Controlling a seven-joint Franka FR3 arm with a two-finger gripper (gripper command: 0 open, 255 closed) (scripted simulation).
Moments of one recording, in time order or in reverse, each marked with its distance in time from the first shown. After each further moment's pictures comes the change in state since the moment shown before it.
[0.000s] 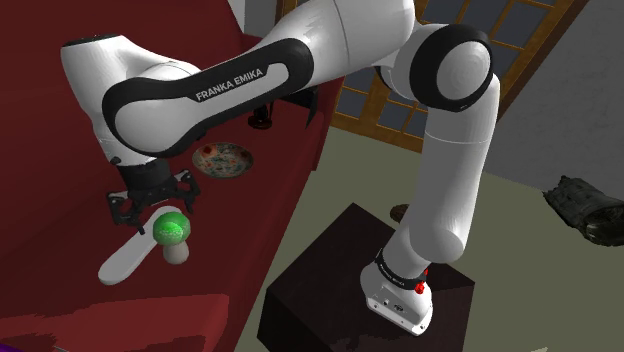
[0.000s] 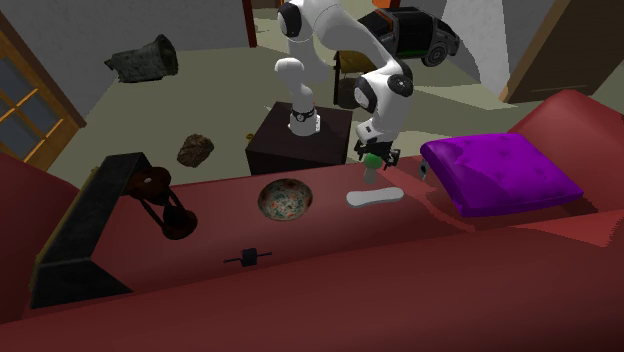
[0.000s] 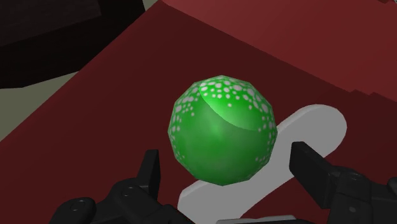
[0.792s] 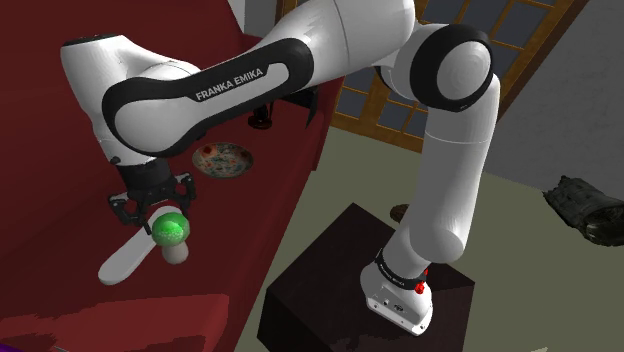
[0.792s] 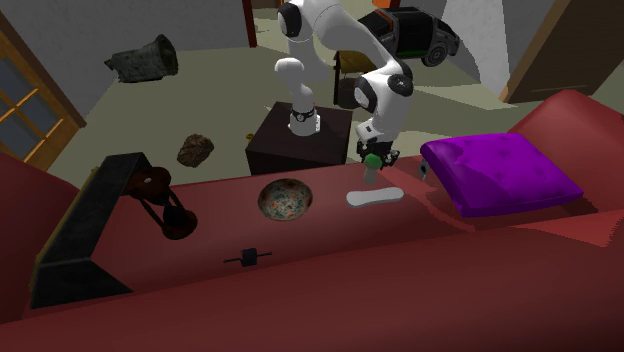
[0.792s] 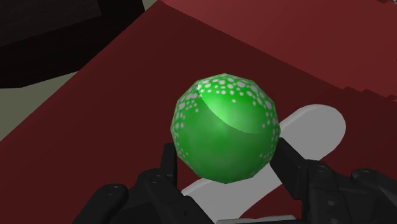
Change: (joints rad) arm 0.000 -0.001 0.000 0.000 0.000 0.001 0.000
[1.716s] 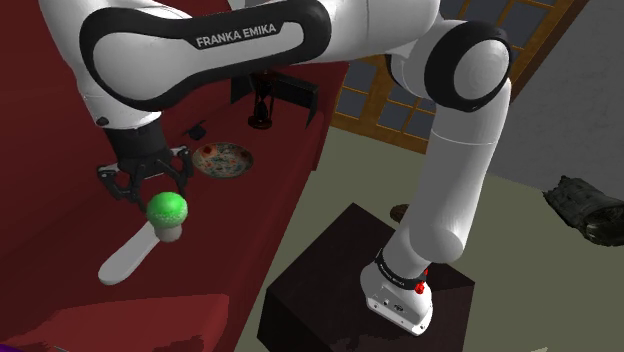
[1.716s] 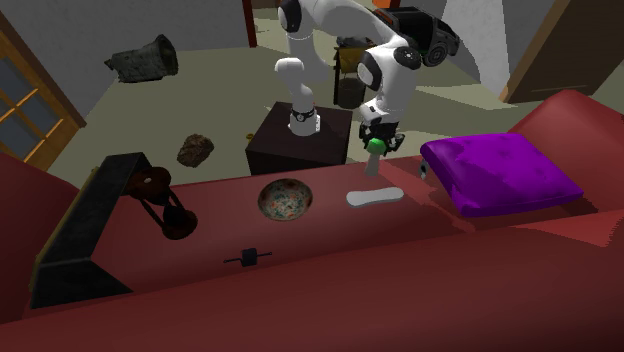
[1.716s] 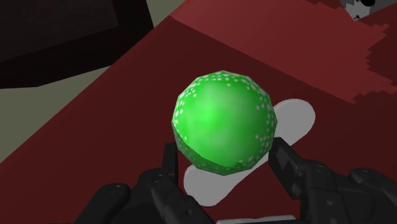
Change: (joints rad) arm -0.008 -0.056 0.013 0.105 0.033 -0.154 -0.014
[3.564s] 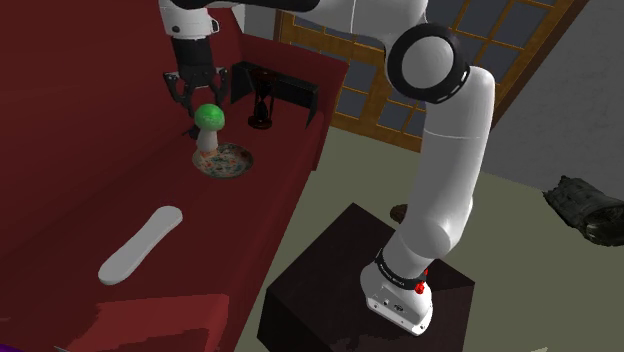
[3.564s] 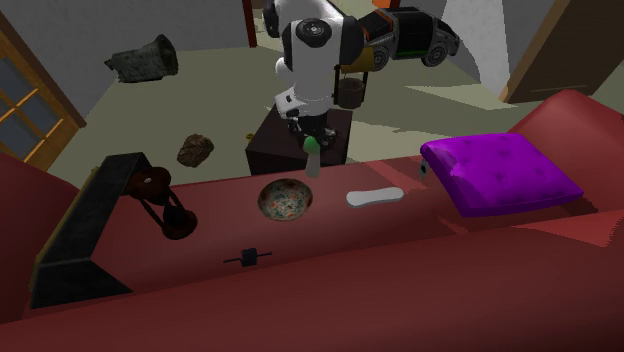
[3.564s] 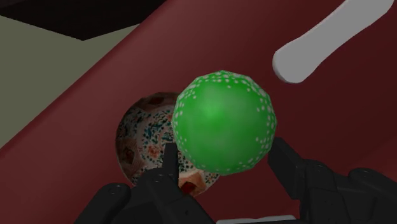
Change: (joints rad) arm -0.205 0.083 -0.136 0.346 -0.061 -0.269 -0.365
